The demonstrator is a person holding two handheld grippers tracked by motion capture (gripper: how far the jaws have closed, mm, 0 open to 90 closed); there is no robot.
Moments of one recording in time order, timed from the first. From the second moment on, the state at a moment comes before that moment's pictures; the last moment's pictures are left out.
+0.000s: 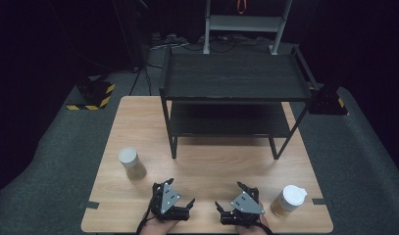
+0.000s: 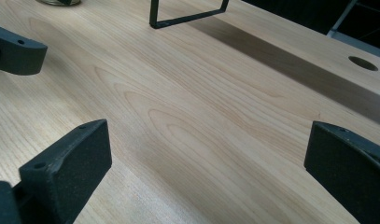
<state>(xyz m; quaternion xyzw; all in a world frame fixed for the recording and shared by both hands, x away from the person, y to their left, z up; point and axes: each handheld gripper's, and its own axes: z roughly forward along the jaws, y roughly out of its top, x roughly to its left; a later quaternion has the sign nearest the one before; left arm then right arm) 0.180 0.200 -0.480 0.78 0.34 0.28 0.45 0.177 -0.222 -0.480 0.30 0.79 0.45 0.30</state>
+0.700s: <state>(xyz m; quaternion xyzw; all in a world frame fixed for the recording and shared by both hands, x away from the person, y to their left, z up) 0.179 0.196 -0.479 0.78 0.34 0.28 0.45 0.176 -0.224 -0.481 0.30 0.78 0.45 0.30</state>
